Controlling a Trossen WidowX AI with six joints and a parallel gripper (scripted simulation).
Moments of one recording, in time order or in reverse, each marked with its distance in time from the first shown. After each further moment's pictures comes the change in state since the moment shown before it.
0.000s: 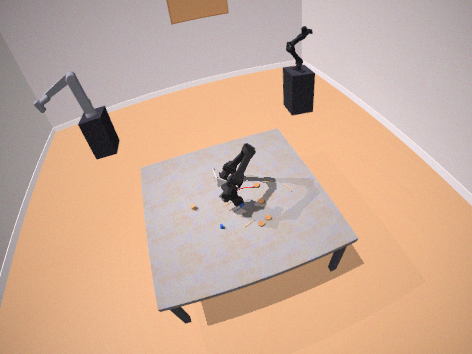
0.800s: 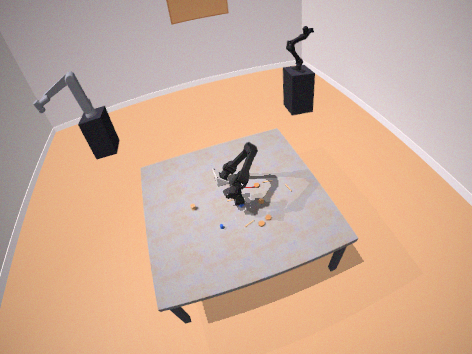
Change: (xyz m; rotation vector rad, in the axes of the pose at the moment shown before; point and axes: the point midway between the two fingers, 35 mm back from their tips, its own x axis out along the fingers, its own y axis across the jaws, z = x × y) arm 0.000 0.002 -0.032 0.332 -0.011 -0.047
